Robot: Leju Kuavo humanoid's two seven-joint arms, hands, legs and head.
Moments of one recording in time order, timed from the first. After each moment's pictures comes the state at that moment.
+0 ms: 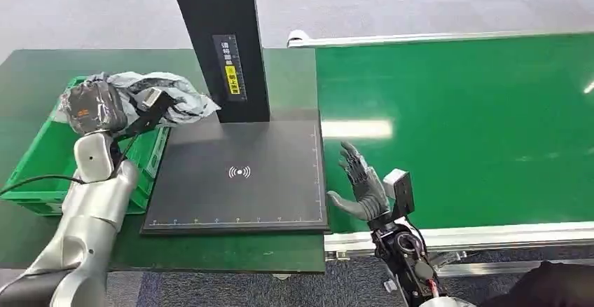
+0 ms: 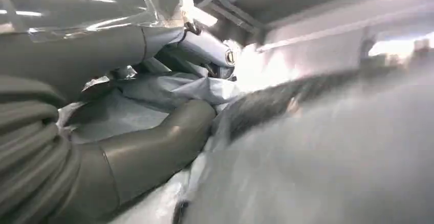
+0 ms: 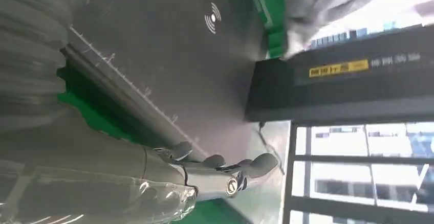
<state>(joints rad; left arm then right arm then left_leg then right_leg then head) -0.79 0.07 0.13 -0.69 -1.54 0.60 0.15 -0.40 0.05 0.25 -0.80 -0.04 0.26 -0.60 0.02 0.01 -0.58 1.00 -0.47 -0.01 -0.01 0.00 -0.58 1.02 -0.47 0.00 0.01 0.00</state>
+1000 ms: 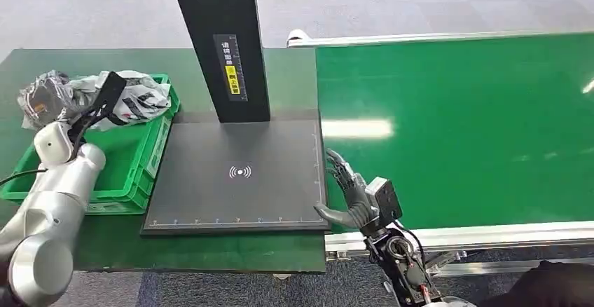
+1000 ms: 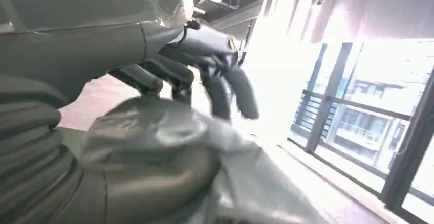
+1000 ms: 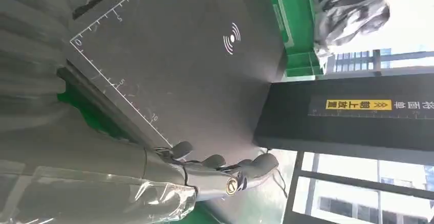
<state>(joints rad) -0.94 0.19 0.22 -0.44 -1.35 0.58 0.10 -0.37 0.07 0.27 -0.83 0.08 0.26 -0.60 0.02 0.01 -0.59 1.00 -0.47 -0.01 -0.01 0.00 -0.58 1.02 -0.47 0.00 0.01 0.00</state>
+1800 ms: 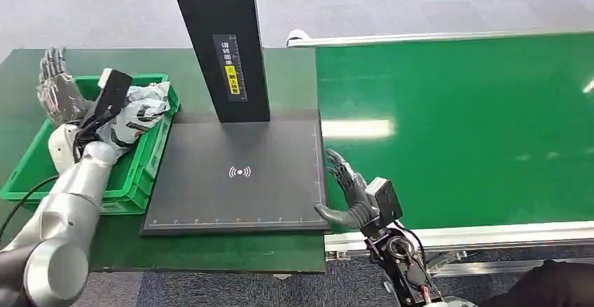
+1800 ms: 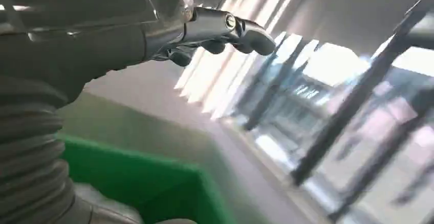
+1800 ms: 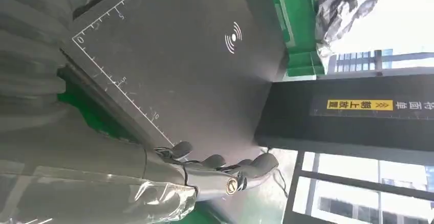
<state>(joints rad) -0.88 0.11 0.27 -0.58 -0.94 0.66 -0.42 -0.36 0.07 0.26 -0.84 0.10 0.27 -0.60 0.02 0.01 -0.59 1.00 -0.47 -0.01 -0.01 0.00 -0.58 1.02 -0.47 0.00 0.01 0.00</state>
